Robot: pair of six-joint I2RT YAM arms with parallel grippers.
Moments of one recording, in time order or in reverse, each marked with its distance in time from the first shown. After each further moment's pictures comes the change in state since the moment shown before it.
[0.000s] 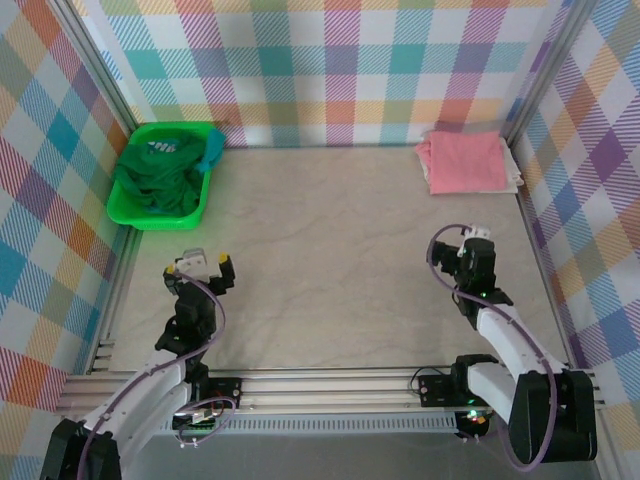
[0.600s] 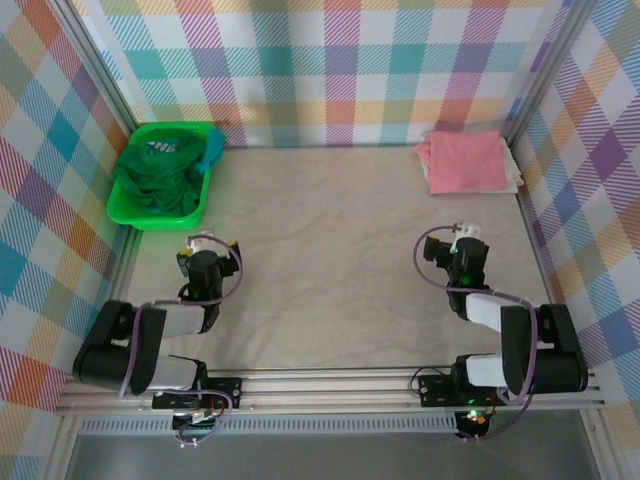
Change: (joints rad) left arm 0.143 0.735 0.151 0.441 0.179 -0.014; right arm -0.013 0.363 -0.028 0.495 0.014 -0.094
